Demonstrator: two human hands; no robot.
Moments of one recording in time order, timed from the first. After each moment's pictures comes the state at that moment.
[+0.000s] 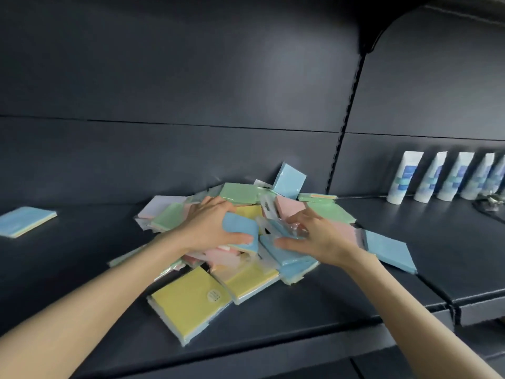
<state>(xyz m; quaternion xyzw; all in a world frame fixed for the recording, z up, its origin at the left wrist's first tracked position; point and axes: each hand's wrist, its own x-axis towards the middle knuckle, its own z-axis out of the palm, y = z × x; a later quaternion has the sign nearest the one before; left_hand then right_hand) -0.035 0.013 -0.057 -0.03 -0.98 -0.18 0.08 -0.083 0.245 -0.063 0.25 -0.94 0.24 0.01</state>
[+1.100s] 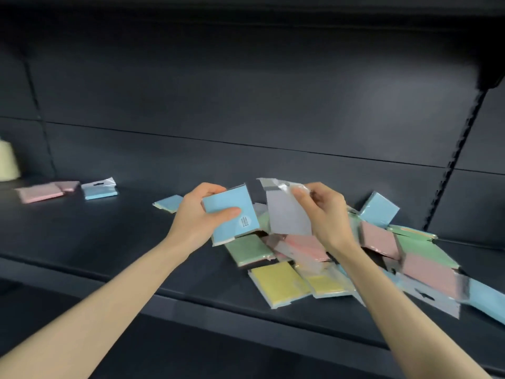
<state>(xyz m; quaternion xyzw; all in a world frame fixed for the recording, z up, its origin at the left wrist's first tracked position) 0.131 -0.048 -0.023 0.16 -0.75 -0.52 0.37 -0.009 0.124 -0.010 0.39 -0.70 0.58 0.10</state>
